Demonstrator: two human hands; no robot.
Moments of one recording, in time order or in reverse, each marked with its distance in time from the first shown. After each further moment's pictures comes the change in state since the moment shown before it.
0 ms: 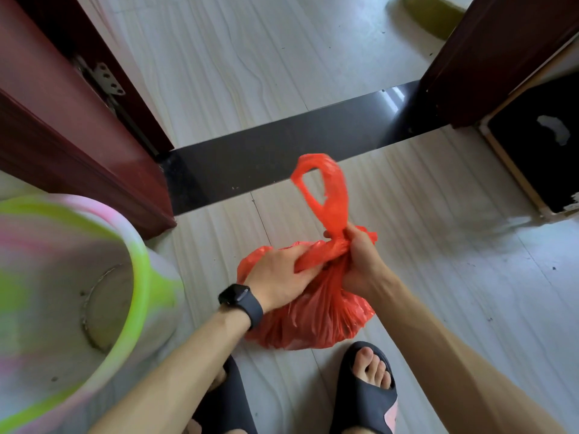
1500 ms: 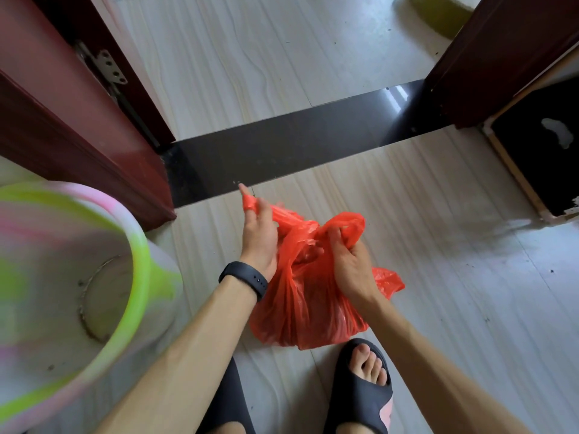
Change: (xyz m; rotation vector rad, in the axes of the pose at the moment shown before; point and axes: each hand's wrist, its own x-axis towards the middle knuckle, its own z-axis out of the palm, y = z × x) left_hand 0.036 0.000 -0.013 -1.251 0.363 -0.555; right_hand -0.020 0.029 -0.003 -0.563 0.061 -0.692
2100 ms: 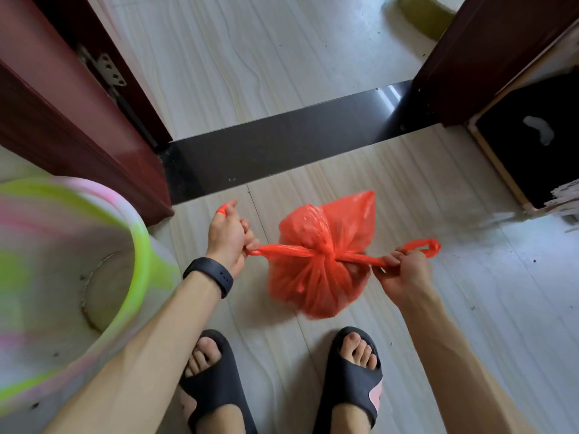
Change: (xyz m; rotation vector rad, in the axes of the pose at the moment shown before) left_hand -0.011 0.013 -0.030 -0.066 0.163 -0.029; right_hand 0.007 0.016 -0.092 0.798 0.536 0.558
